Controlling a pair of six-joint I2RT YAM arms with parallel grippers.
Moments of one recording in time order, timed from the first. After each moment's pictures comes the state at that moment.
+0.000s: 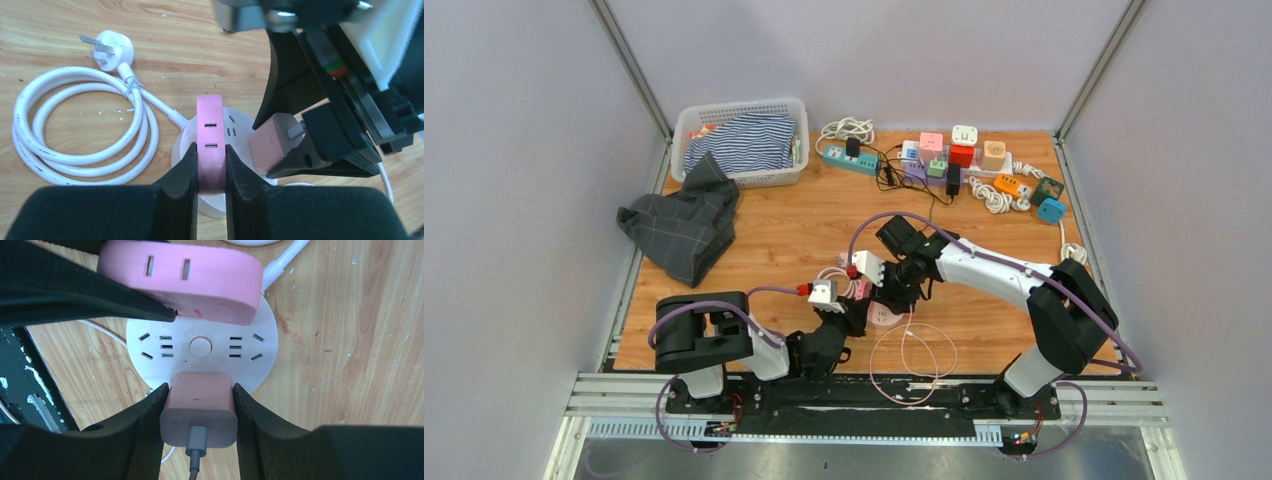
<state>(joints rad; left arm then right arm) -1.36 1.69 0.34 1.14 -0.92 -0.70 0.76 1.56 1.01 -0.68 -0.28 -0.64</state>
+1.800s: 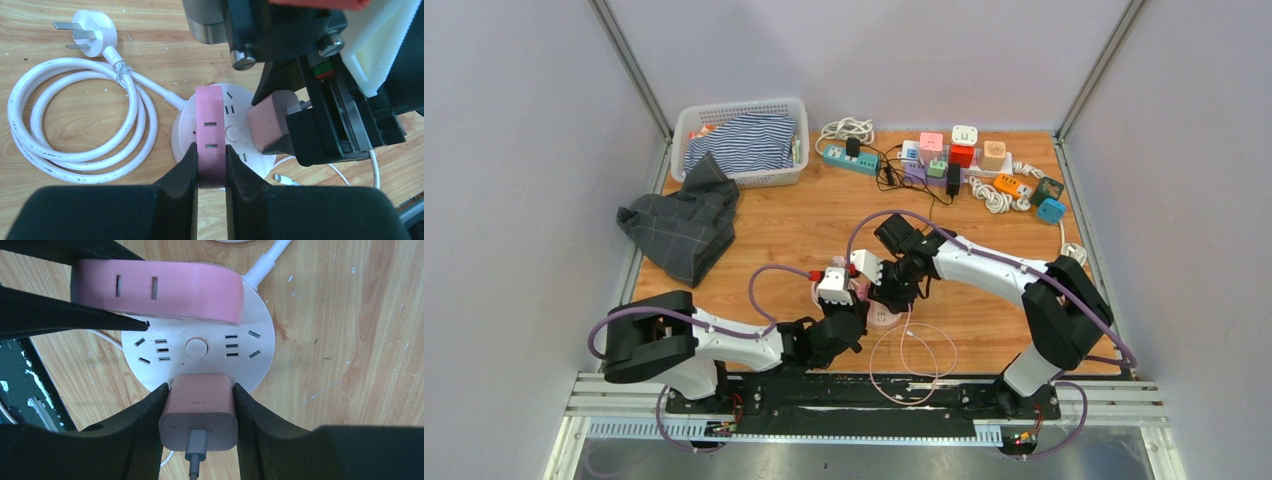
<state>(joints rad) -1.33 1.45 0.48 0.47 -0.80 -0.84 0.76 1.59 1.02 -0.67 -0.29 -0.64</state>
